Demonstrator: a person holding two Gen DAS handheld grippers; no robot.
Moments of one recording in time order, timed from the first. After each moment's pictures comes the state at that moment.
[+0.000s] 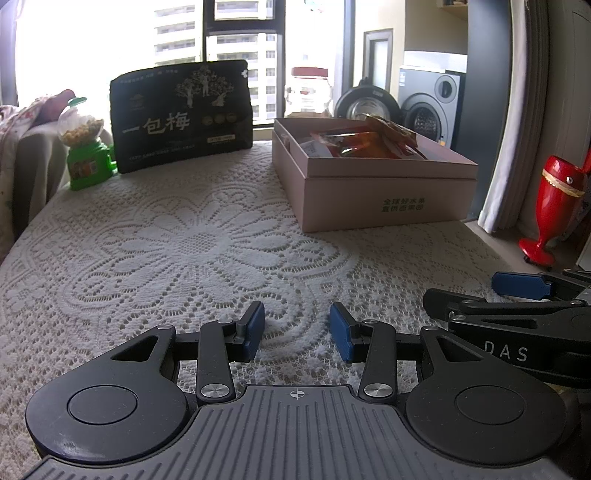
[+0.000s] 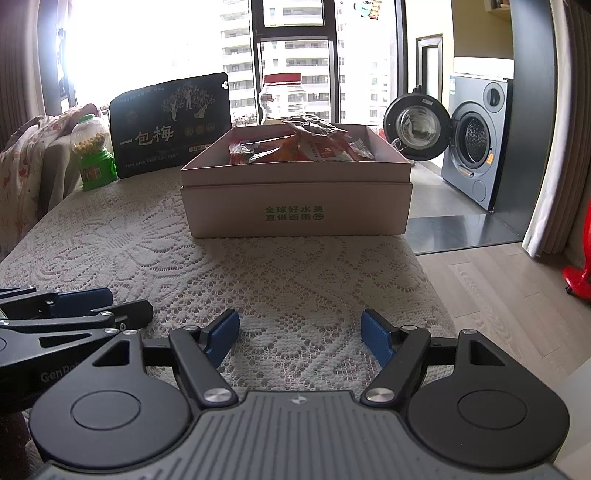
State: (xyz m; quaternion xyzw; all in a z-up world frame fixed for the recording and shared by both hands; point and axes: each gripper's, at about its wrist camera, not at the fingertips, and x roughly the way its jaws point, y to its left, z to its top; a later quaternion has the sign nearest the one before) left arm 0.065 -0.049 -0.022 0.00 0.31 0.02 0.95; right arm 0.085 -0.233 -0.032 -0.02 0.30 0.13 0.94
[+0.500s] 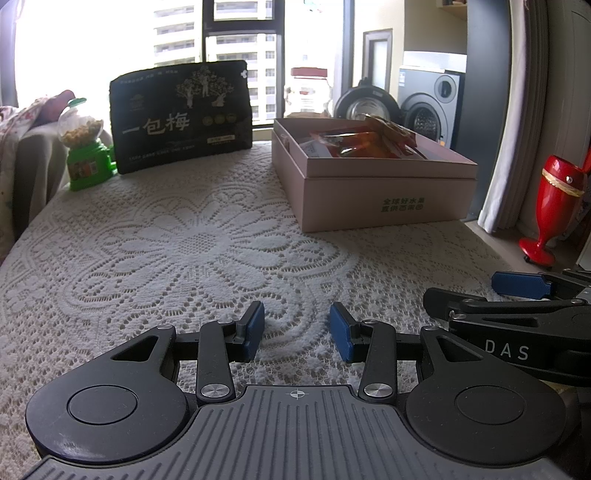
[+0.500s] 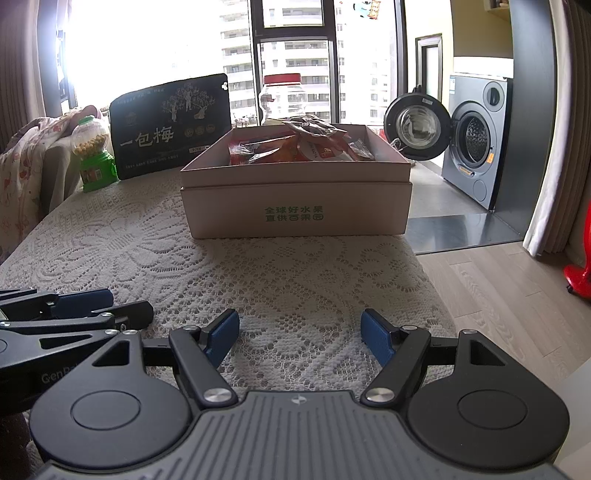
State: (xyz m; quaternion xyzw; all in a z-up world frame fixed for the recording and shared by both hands) left arm 0.065 -0.050 -0.022 0.00 0.31 0.02 0.95; right arm 0.085 -0.233 -0.032 -0.02 0.30 0.13 0.94
